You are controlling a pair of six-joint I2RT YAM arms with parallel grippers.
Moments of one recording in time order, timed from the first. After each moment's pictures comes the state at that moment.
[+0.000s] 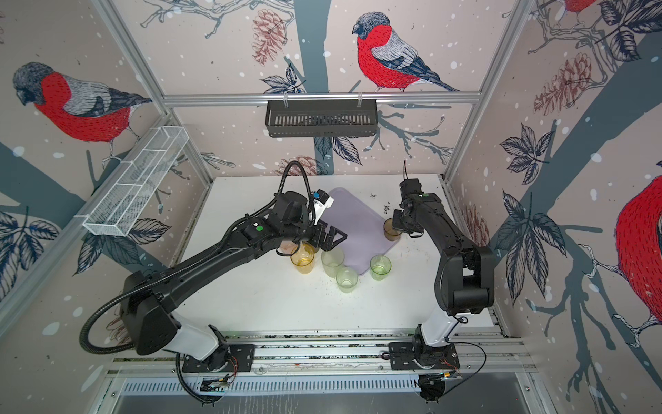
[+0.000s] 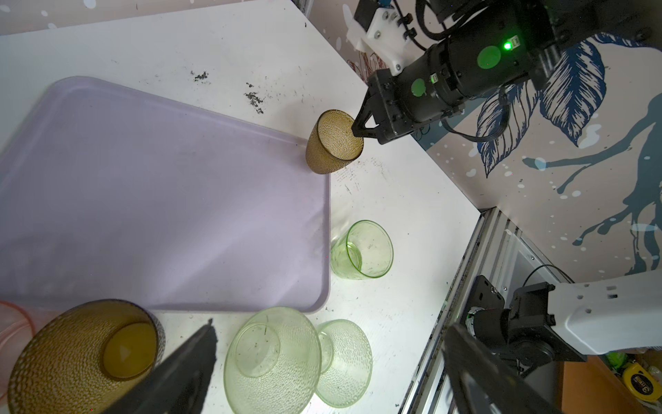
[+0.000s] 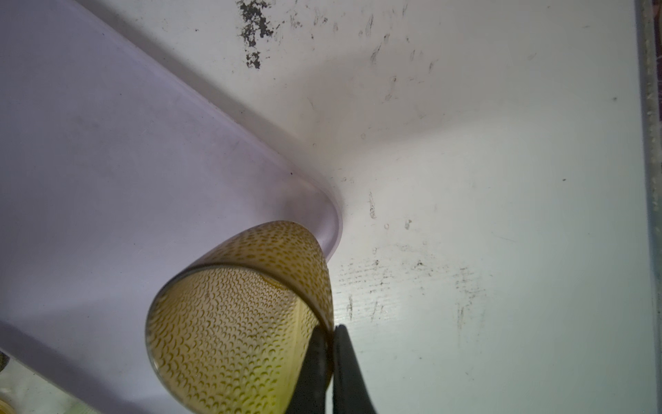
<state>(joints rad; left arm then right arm) -0.78 1.51 1.32 -0.41 0.33 -0.26 0.11 1.70 1.36 -0.88 0.03 0.28</state>
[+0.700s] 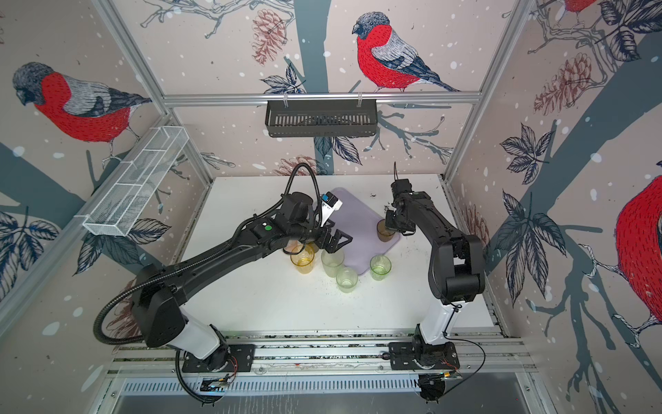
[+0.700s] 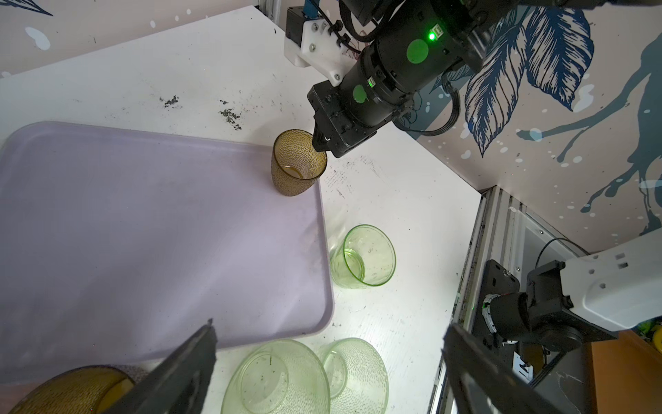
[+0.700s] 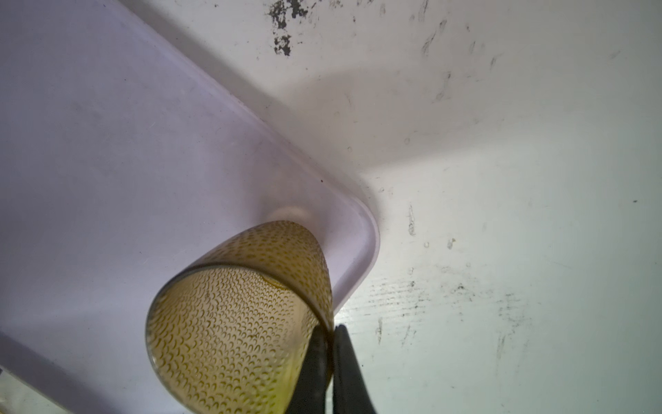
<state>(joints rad) -0.78 1.57 1.32 -0.35 0.37 -0.14 0.15 1.79 1.41 -0.87 0.03 0.30</state>
